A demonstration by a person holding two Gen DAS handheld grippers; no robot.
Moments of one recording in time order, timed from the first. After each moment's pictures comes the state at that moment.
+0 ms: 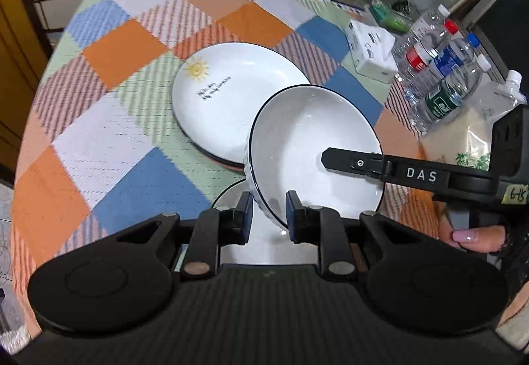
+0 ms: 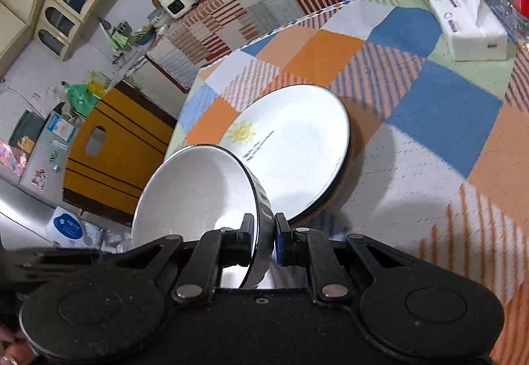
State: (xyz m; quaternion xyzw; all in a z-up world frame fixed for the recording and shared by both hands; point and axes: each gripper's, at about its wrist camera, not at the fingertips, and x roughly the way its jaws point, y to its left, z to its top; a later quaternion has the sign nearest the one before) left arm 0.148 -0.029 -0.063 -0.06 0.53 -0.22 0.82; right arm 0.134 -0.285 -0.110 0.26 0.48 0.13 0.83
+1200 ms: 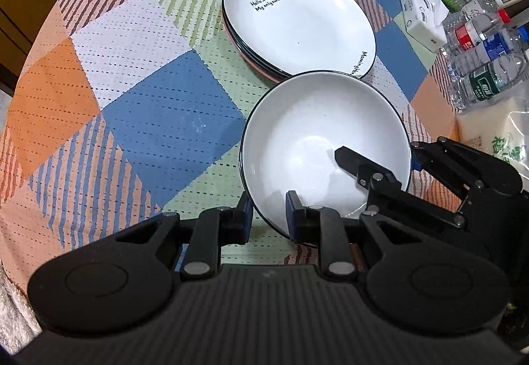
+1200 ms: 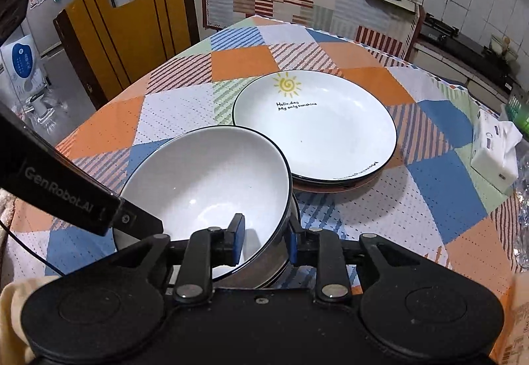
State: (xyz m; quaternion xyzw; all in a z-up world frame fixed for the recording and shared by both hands) left arm 0.128 -0.008 -0.128 -0.11 0.62 -0.16 0.76; right arm 0.083 -0.181 -0.114 -0.10 0.46 0.17 0.87
